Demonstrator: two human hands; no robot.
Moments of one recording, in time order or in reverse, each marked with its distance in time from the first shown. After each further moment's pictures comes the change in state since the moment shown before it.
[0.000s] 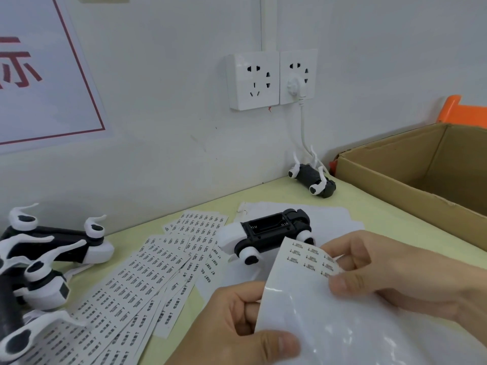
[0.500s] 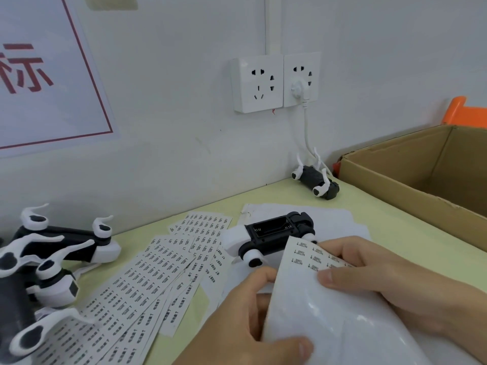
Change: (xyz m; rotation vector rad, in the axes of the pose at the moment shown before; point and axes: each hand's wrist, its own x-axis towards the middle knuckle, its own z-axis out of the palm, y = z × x) left_hand 0.001 0.005 0.008 0.099 0.056 -0.031; right_hand 0.005 0.007 0.014 -0.014 0.056 -0.052
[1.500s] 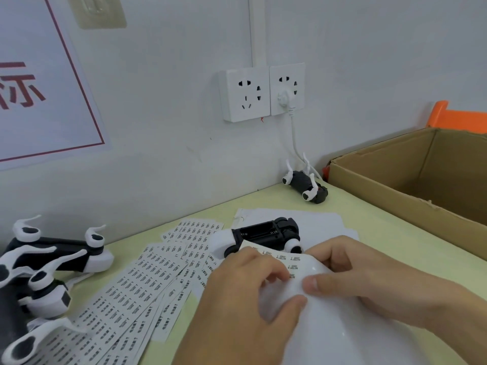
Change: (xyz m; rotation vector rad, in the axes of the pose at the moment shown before) left_hand 0.004 0.034 0.021 0.829 0.366 0.379; right_hand -0.007 -0.009 0.004 -0.150 0.051 -0.072
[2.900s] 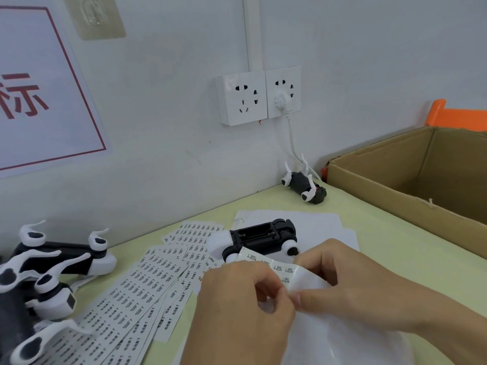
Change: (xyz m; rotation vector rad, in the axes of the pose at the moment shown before) left_hand -0.005 0.017 0.004 -0.041 0.121 -0.233; right_hand 0.000 -0.005 0.018 -0.238 0.108 -0.118
